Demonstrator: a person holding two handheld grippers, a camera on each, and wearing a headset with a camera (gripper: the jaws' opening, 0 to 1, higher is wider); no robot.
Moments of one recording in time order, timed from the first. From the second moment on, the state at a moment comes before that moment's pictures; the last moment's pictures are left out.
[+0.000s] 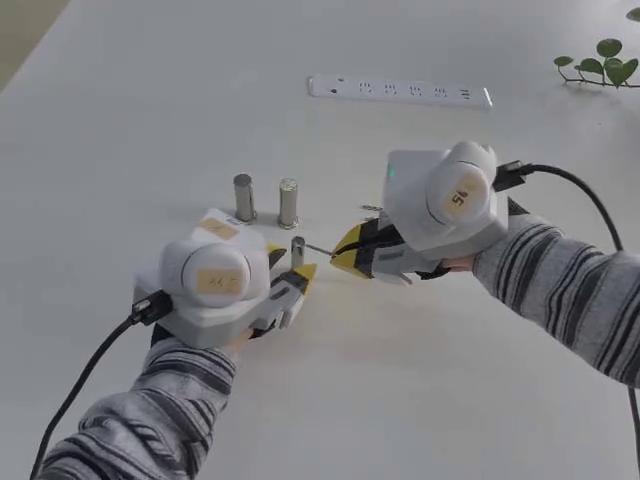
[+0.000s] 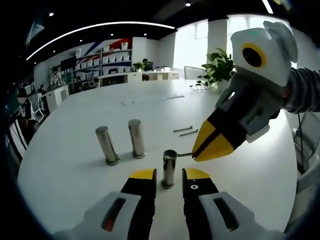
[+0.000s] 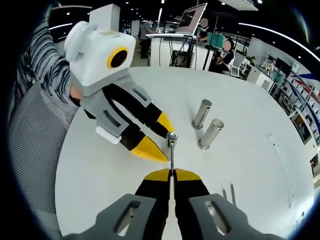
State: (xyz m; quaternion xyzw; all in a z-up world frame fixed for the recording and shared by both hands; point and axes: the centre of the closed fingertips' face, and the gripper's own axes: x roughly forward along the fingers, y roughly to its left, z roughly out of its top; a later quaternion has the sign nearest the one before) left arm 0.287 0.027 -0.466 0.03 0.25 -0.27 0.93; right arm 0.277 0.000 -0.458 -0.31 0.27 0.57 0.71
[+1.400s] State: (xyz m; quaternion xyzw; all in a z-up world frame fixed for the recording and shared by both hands) left arm 0.290 0.025 -0.476 0.05 0.25 -0.25 0.93; right arm 0.282 0.017 -0.449 -0.40 0.23 0.59 0.66
